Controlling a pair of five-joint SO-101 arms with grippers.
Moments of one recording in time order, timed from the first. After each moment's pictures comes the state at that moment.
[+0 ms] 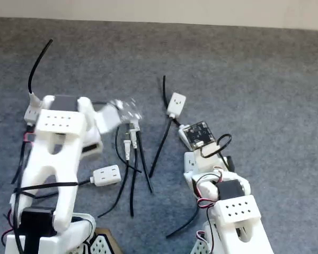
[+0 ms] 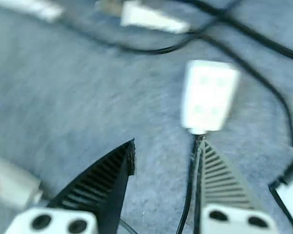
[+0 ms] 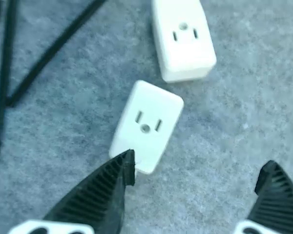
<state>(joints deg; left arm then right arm) -3.6 -15.8 24.6 87.1 -59.6 -15.0 -63.1 78.7 52.4 13.5</state>
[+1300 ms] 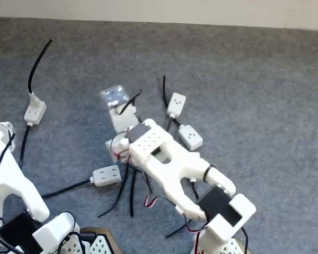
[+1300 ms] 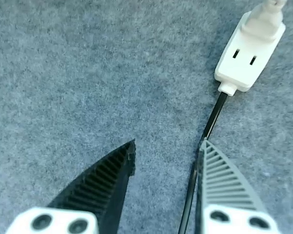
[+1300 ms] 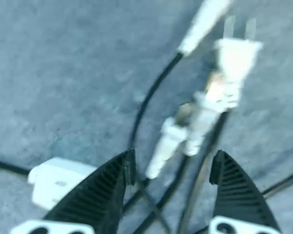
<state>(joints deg) -47.7 -15.8 36.6 39.6 -23.7 -47.2 5.5 20.0 48.9 -13.8</state>
